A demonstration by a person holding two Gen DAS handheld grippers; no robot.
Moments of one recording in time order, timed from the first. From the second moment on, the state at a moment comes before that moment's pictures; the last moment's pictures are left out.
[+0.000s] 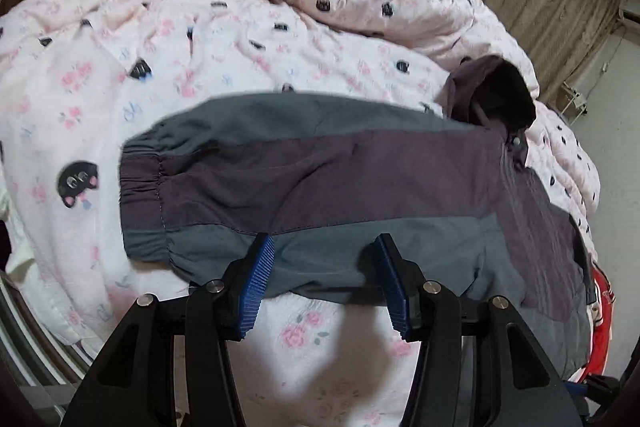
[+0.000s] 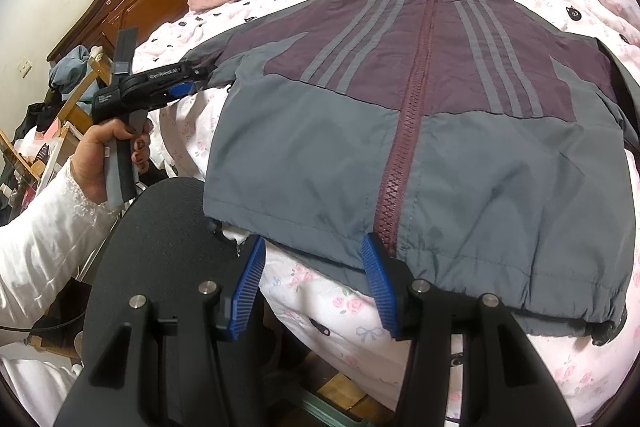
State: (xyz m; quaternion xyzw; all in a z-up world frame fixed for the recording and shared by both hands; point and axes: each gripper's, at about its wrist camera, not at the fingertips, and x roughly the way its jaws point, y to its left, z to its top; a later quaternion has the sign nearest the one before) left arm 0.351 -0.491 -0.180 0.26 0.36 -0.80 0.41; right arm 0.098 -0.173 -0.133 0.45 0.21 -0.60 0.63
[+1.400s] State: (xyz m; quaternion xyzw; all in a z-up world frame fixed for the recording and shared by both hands) left arm 0.225 -0.363 -0.183 0.32 0.22 -0.87 0.29; right arm -0.111 -0.124 -0.140 0.30 0.34 -0.80 0.40
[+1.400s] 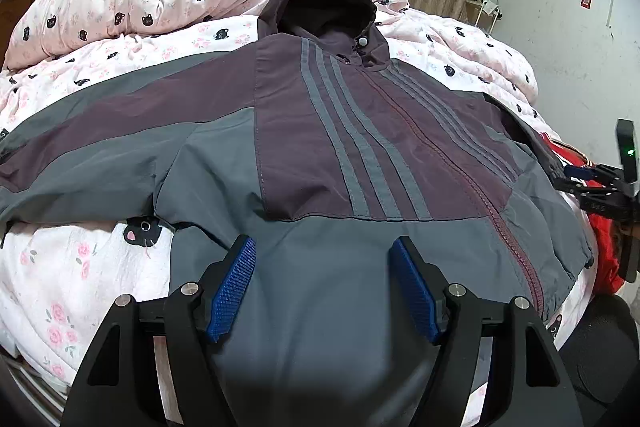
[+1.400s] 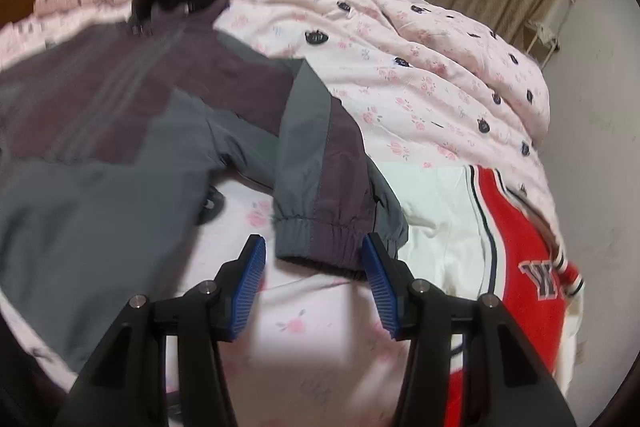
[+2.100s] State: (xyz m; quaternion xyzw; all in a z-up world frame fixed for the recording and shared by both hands) left arm 0.226 -0.362 -0.184 0.31 0.22 -0.88 0.29; right arm -0.276 -0.108 -0.087 0.42 0.18 -0.81 0.36
